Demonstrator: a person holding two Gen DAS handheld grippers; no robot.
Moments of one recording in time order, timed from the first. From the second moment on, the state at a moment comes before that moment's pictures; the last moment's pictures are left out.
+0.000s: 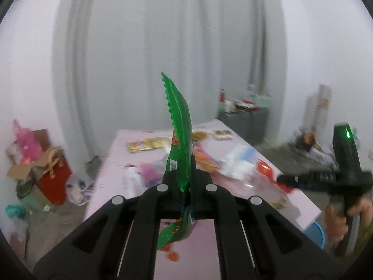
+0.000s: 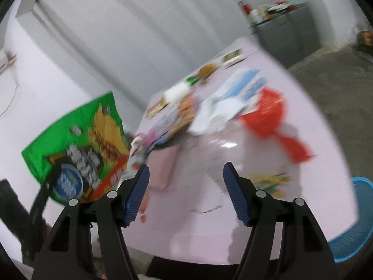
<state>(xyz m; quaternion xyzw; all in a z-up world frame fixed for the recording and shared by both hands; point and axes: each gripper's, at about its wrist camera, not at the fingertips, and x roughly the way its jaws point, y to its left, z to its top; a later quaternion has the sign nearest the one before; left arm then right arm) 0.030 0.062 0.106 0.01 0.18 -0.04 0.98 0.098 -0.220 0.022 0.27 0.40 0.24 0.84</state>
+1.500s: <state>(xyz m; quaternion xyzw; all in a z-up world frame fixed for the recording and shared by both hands) 0.011 0.144 0.100 -0.04 0.17 0.04 0.98 0.179 -0.085 -0.031 0.17 0.52 0.22 0.80</state>
